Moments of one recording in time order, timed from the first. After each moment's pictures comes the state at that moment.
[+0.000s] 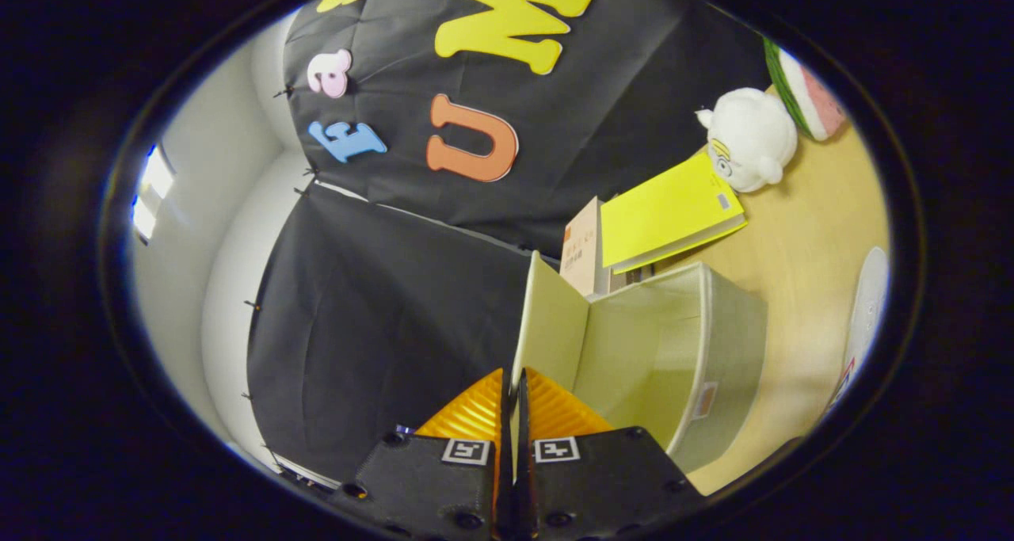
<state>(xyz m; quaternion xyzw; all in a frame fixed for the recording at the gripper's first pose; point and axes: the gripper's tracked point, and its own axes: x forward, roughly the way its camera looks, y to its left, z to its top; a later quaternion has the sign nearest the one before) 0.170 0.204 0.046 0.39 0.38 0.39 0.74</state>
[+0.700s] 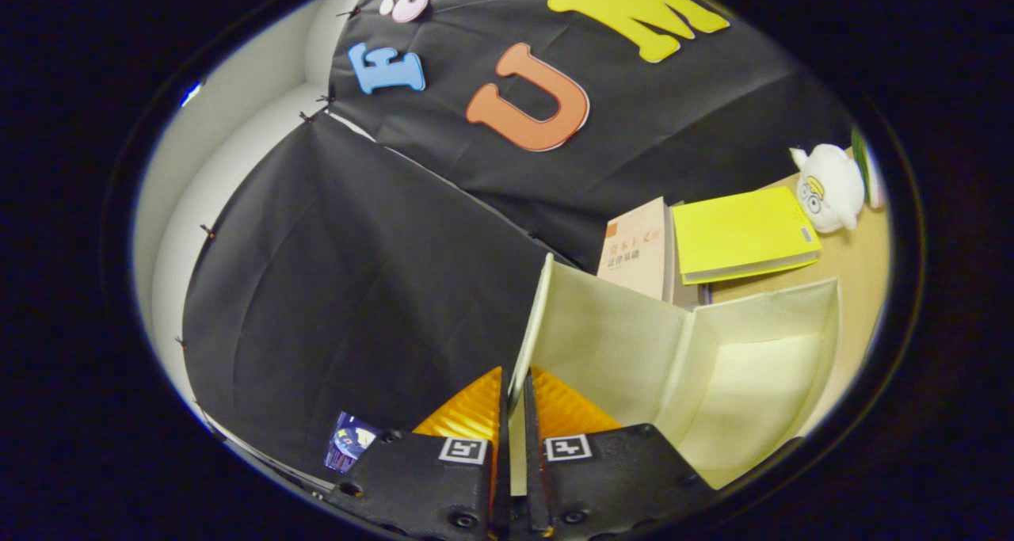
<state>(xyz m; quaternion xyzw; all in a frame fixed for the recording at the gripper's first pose) 0.175 0.384 0.070 0.27 0.38 0.38 0.80</state>
